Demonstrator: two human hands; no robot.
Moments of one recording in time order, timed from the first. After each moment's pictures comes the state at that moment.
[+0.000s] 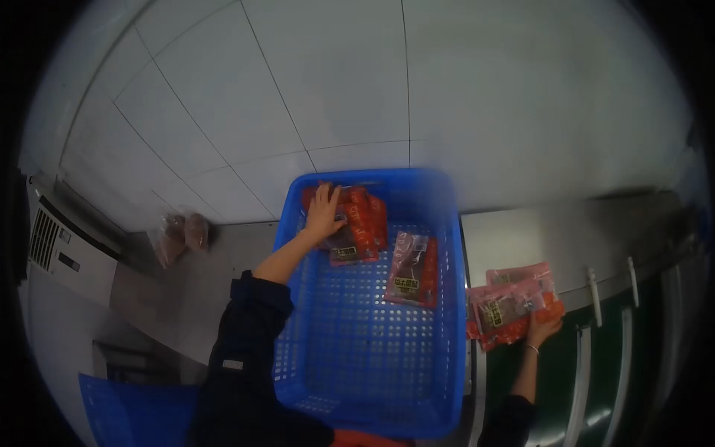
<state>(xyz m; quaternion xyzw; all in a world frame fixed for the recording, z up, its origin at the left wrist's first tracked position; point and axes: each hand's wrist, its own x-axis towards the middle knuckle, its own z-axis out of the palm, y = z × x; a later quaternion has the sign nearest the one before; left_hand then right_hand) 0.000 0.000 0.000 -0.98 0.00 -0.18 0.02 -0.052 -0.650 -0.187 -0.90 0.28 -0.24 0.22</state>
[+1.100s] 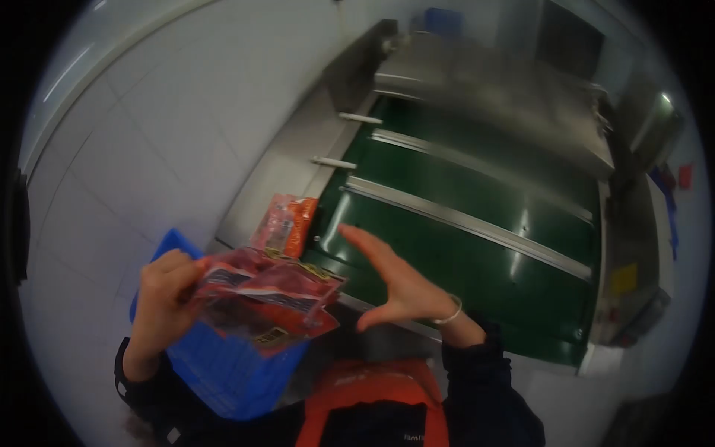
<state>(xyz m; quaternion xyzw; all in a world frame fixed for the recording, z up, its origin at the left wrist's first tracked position) -0.331 -0.406 0.329 -0.81 0.56 -0.10 -0.16 -0.455 -0.666 0.172 -0.83 -0.18 -0.24 0.47</state>
